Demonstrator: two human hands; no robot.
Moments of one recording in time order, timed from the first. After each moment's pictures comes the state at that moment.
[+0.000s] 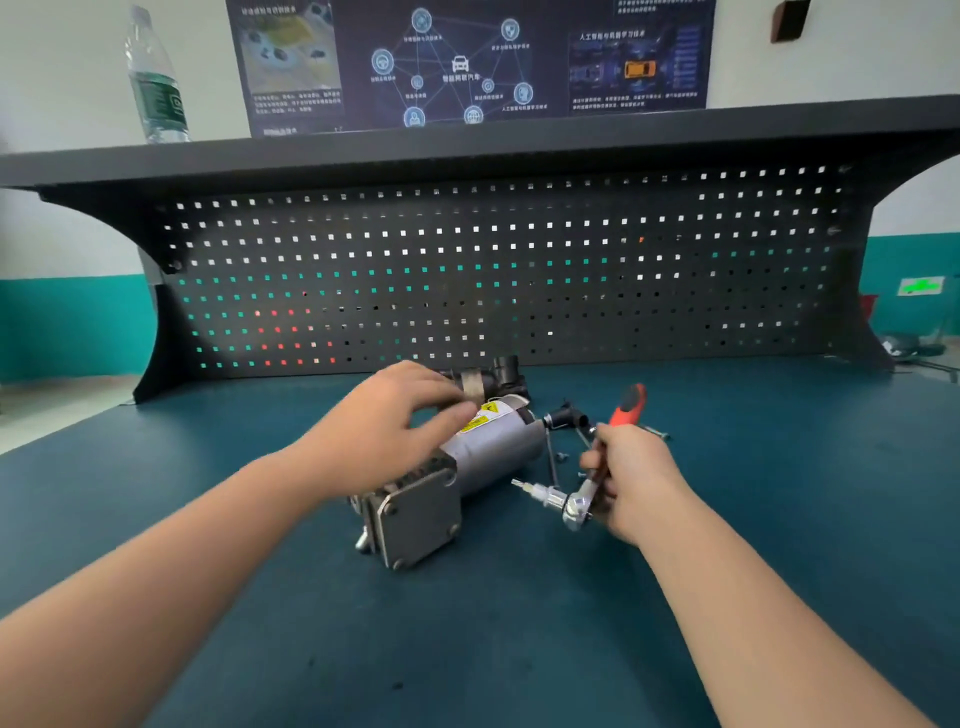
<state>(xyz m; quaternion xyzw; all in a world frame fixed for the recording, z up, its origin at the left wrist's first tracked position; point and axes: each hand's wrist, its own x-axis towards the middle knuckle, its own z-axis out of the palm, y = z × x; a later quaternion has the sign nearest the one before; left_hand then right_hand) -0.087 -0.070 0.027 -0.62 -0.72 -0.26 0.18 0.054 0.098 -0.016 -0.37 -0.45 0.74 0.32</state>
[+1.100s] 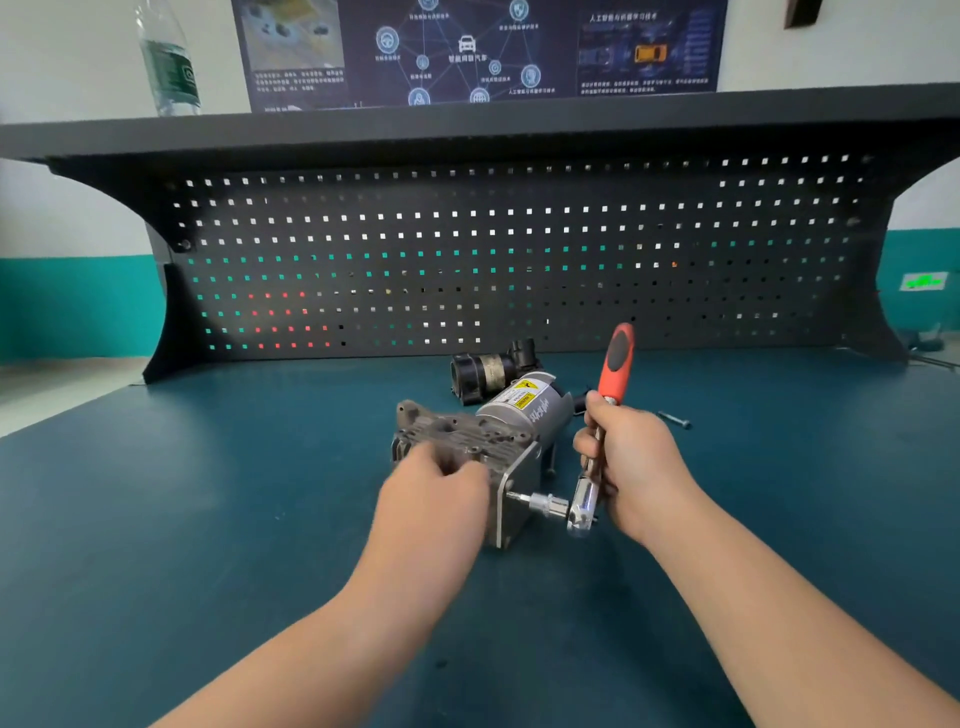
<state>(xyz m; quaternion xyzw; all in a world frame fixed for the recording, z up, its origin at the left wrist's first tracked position) -0.010 -0.092 -0.021 -0.23 -0.73 -0.64 -0.10 0.036 0.068 -0.021 -0.30 -0.57 0.68 0.35</state>
